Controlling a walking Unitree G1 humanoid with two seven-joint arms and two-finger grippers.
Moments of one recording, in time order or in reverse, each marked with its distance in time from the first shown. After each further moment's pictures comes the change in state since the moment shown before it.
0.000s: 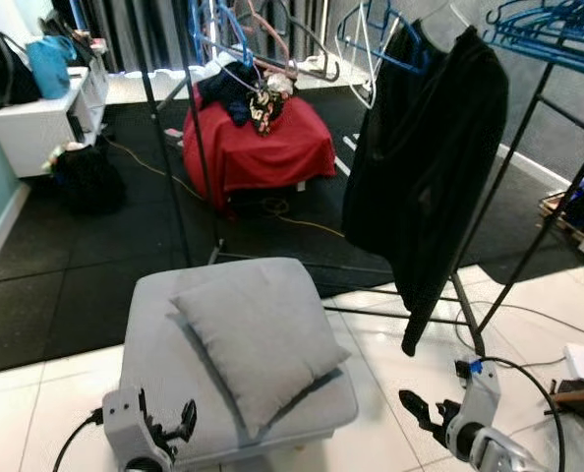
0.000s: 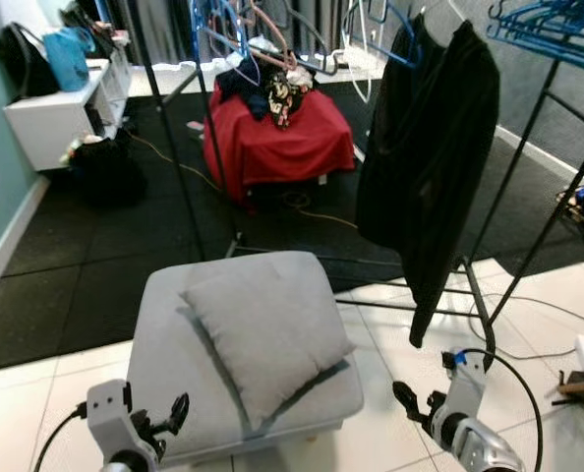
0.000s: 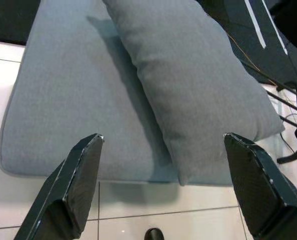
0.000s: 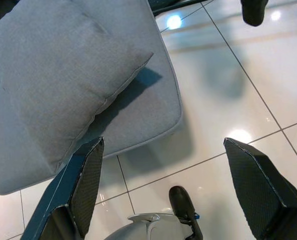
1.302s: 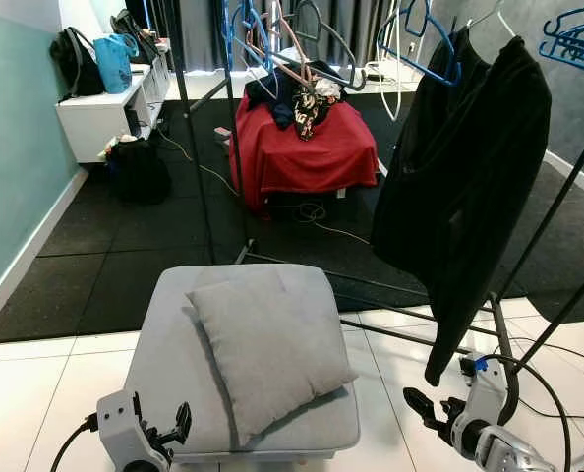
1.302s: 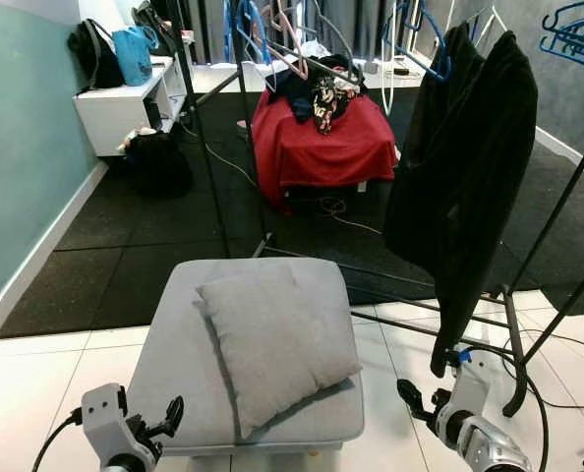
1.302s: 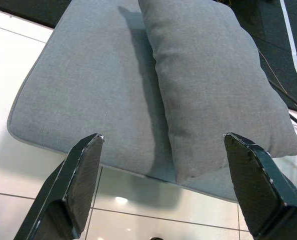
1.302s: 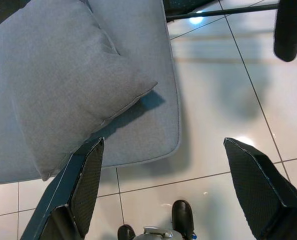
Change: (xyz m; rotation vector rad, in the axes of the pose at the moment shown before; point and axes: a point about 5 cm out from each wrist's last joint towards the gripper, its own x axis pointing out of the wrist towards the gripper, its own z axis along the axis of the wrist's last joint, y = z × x) left arm 0.002 0.003 -0.008 -0.009 0.036 0.028; right arm -0.002 -0.003 0.005 -0.005 -0.003 -0.005
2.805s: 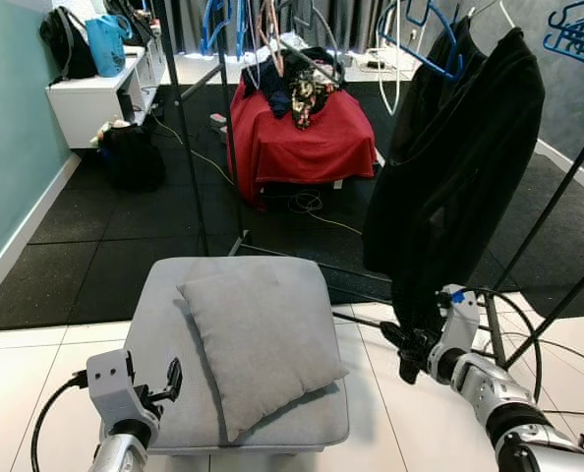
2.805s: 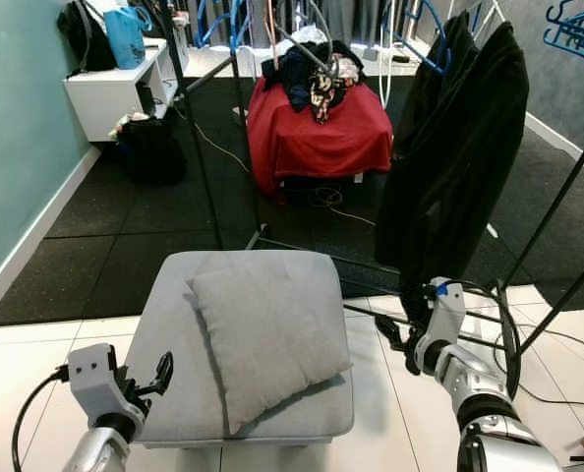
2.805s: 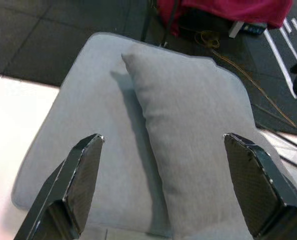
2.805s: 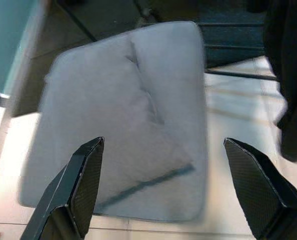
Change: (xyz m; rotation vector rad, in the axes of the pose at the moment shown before) left arm 0.016 -0.007 0.078 0.135 -0.228 -0.039; right arm 0.027 0.059 0.086 -0.081 -0.139 0.199
